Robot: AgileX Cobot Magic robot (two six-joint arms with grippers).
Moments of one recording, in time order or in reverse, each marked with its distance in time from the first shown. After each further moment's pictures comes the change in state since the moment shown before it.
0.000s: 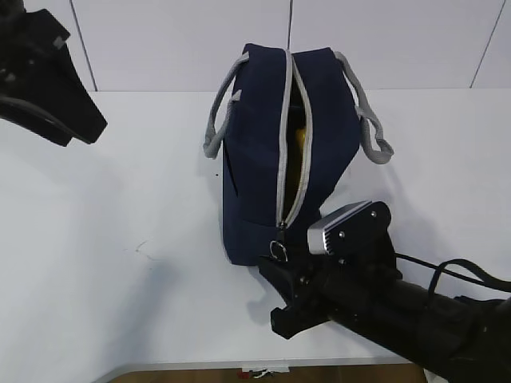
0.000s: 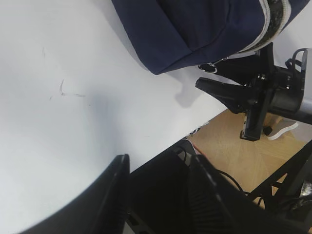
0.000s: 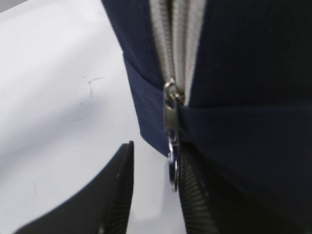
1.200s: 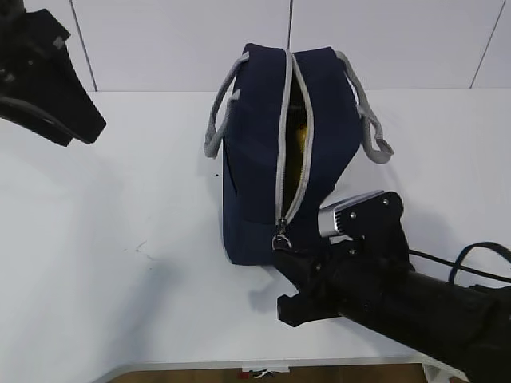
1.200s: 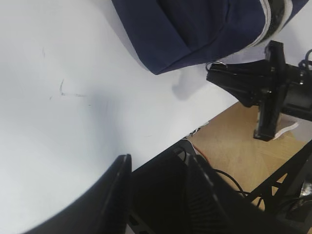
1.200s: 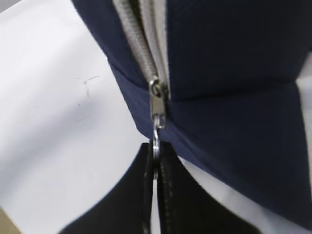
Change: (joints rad) left arm 0.000 0.000 0.000 0.000 0.000 0.000; right arm 0.000 -0.098 0.003 0.015 0.156 0.097
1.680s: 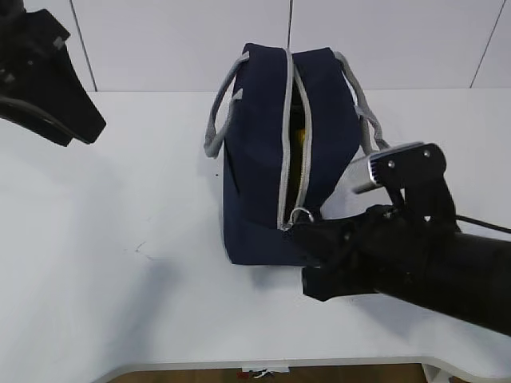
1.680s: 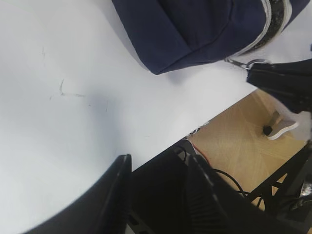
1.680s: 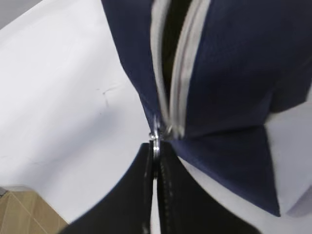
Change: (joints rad) left arm 0.000 0.000 0.000 0.000 0.000 0.000; right arm 0.000 -0.336 -0.011 -0.071 0.384 0.084
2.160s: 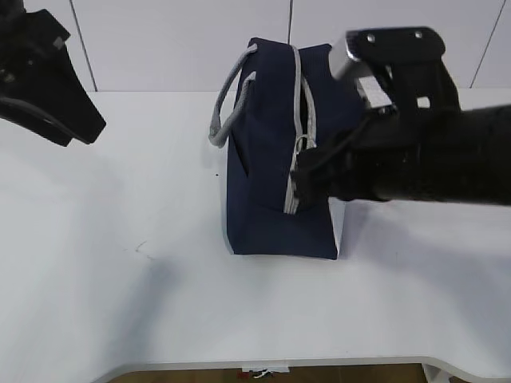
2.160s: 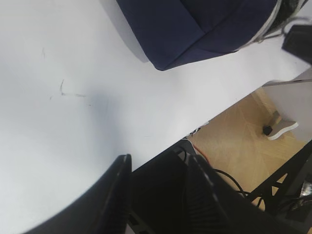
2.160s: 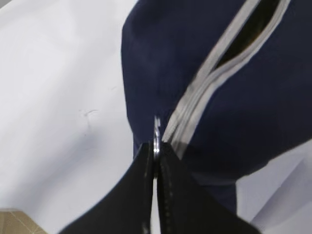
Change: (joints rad) left arm 0.000 0.000 0.000 0.000 0.000 0.000; right arm 0.000 -0.126 -0.324 -0.042 0.579 0.006
